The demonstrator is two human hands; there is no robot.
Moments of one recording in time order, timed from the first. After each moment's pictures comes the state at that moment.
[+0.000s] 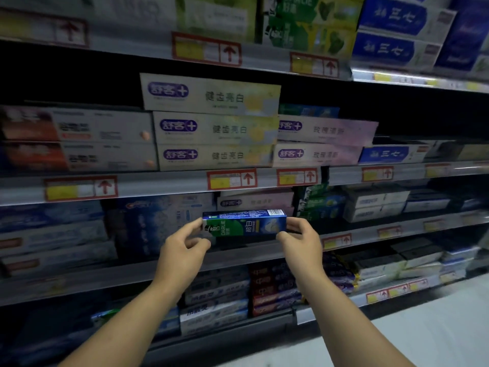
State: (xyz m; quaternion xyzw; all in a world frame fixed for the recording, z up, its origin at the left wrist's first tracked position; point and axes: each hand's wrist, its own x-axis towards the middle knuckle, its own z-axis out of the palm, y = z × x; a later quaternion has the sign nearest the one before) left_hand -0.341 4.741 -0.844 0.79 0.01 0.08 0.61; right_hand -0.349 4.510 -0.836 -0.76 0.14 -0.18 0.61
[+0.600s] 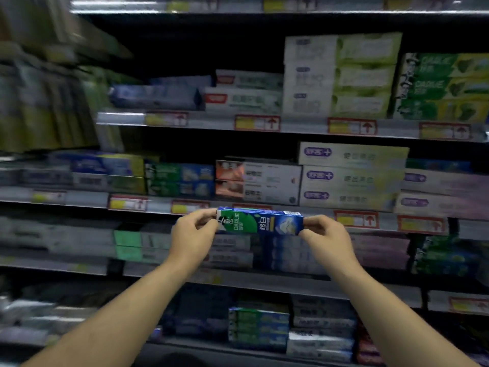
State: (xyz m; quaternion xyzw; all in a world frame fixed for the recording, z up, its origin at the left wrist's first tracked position) left_hand -0.449 4.961 -0.729 0.78 0.09 0.29 0.55; right_hand -0.400 4.706 -0.725 -0.82 -0.08 -0.13 0.56
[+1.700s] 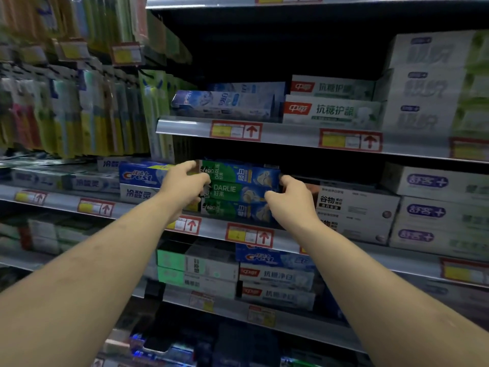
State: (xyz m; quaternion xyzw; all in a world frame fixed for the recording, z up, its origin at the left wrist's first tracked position) left_hand -0.374 5.154 -0.632 0.76 0.15 0.29 0.56; right_hand -0.316 4.942 -0.652 -0.83 -0.20 -0.13 0.51
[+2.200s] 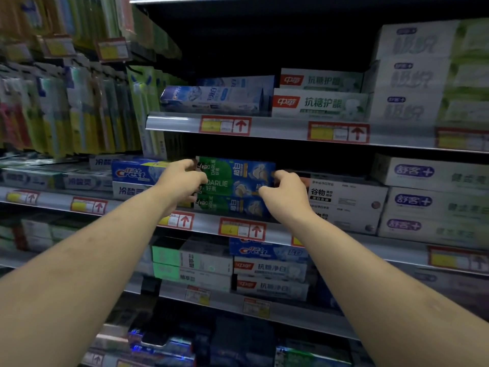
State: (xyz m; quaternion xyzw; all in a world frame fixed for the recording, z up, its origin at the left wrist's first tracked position) left_hand -0.374 5.140 -0.626 0.79 0.16 0.25 0.54; right_hand -0.309 4.935 -0.653 -0.83 -0.21 -0.14 0.50
